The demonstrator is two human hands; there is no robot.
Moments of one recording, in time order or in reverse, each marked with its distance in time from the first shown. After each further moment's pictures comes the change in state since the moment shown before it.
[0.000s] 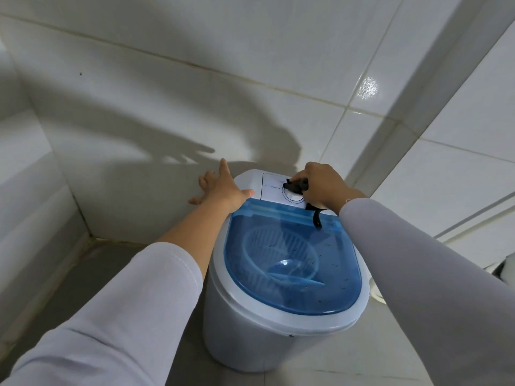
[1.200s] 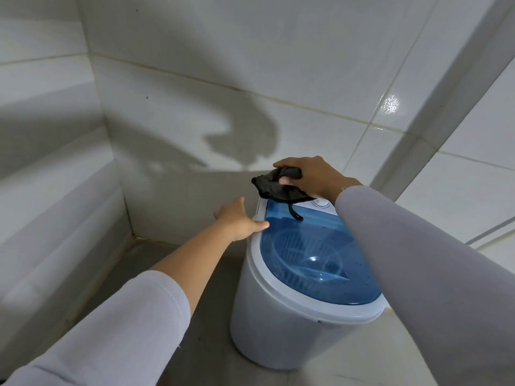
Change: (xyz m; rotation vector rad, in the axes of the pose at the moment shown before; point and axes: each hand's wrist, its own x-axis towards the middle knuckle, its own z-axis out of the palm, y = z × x) left_hand -0.067 -0.049 -0.034 0.000 -0.176 0.034; right_hand -0.009 -0.075 -0.026 0.207 -0.043 -0.183
